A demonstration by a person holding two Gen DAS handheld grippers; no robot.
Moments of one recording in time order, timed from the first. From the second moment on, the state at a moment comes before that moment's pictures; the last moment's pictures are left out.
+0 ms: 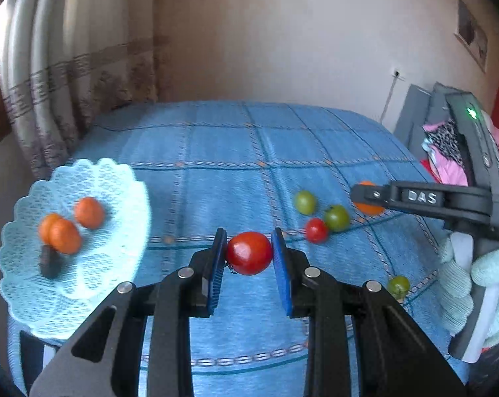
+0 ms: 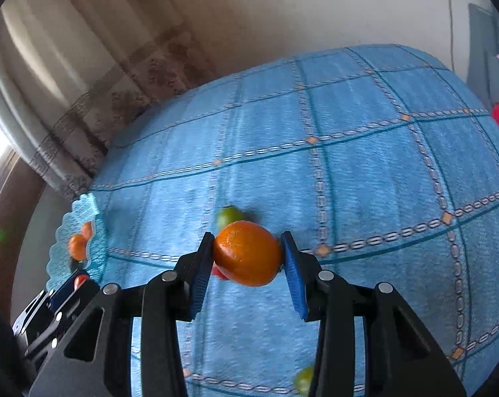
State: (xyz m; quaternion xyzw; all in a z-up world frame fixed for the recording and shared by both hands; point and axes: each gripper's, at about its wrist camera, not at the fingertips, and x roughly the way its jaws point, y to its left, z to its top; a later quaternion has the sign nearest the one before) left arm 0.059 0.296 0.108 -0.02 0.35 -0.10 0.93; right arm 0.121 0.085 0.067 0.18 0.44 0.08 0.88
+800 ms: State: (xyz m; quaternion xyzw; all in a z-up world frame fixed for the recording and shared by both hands) left arm 0.049 0.433 0.122 -0.11 0.33 0.01 0.94; right arm 0.116 0.228 0.106 0.11 0.44 0.20 0.87
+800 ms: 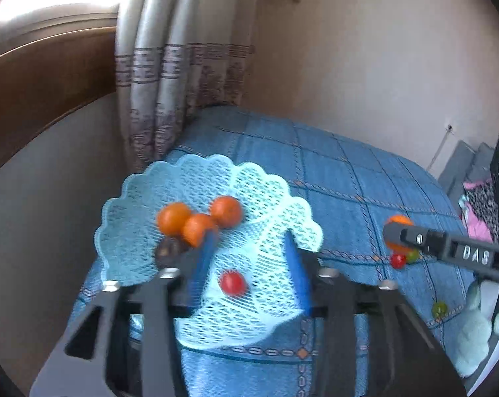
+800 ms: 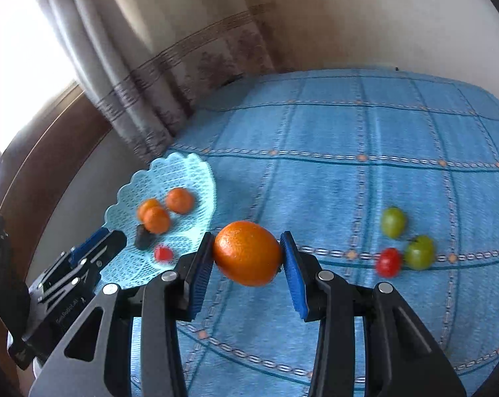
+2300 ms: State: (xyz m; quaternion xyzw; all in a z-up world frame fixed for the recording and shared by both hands) left arm 0.044 0.463 0.132 -0.13 0.31 0.04 0.94; right arm 0.110 0.286 0.087 0.07 0.43 0.23 0.87
